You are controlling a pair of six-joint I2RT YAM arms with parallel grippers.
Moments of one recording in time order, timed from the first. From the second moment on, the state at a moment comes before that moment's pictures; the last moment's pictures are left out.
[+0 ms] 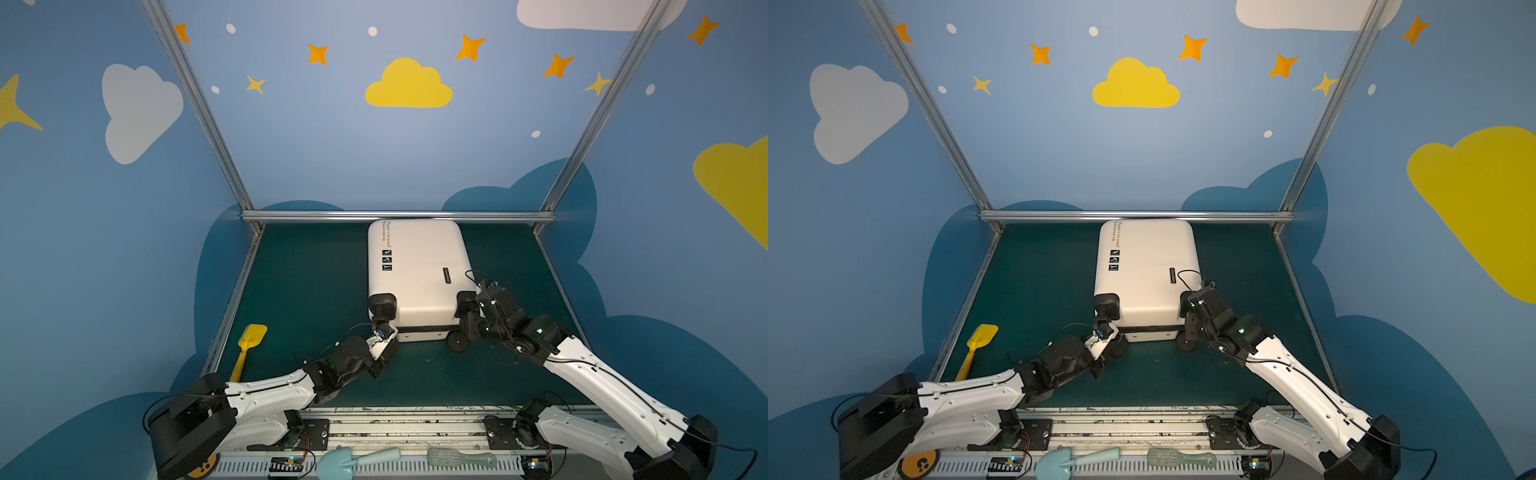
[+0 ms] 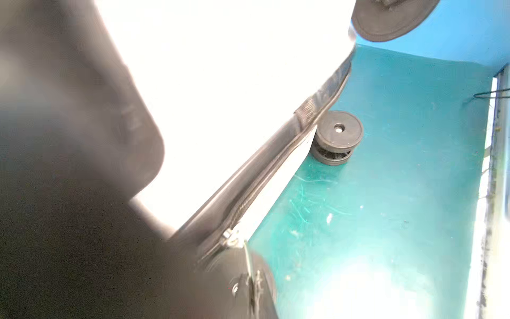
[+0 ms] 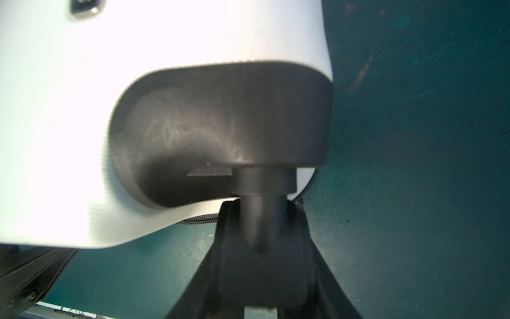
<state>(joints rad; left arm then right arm) -0.97 1.17 0.30 0.40 -0.10 -0.01 0.70 1.02 0.88 -0.82 0.16 0.61</state>
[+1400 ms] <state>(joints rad) -1.14 0.95 0.21 0.46 -0.32 -0.09 0.68 1.08 0.95 -0.82 0.11 0.57</state>
